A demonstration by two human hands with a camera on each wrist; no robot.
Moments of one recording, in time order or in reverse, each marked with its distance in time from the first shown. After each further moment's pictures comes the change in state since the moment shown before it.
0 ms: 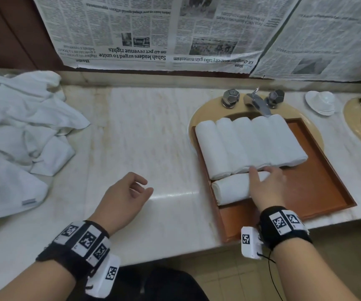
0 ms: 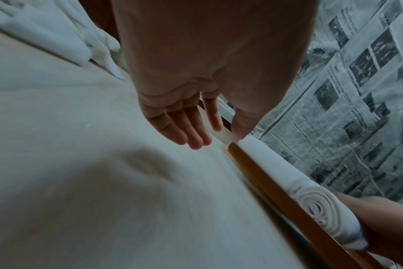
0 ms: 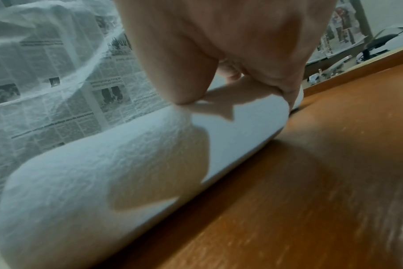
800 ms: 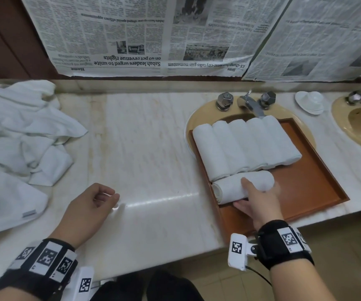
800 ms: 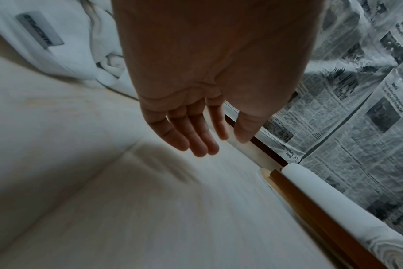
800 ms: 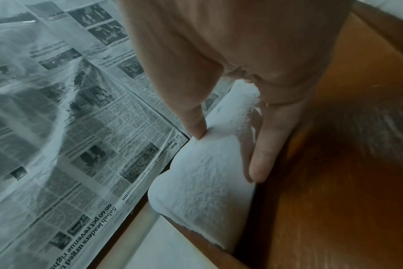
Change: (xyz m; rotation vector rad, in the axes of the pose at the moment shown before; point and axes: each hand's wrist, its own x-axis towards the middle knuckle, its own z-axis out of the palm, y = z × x) left_hand -0.006 -0.039 -0.056 0.007 0.091 -0.082; right_hand -0.040 -0.001 0.007 0.722 -0.160 0.478
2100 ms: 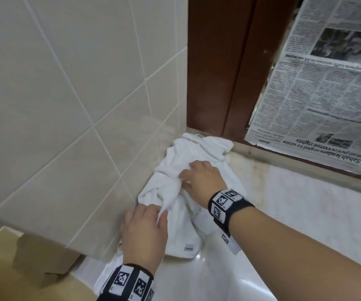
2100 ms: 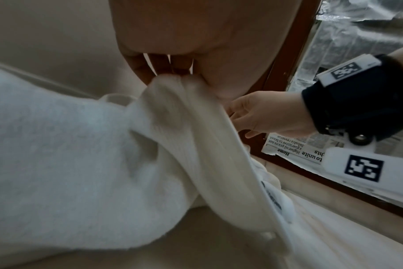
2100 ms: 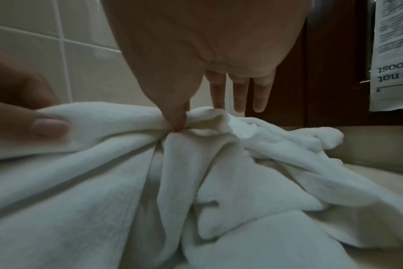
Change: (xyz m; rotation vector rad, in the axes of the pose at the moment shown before) left_hand 0.008 -0.117 -0.170 0.479 0.882 -0.135; right_hand -0.228 0.011 0.499 -1.386 -0.912 -1.686
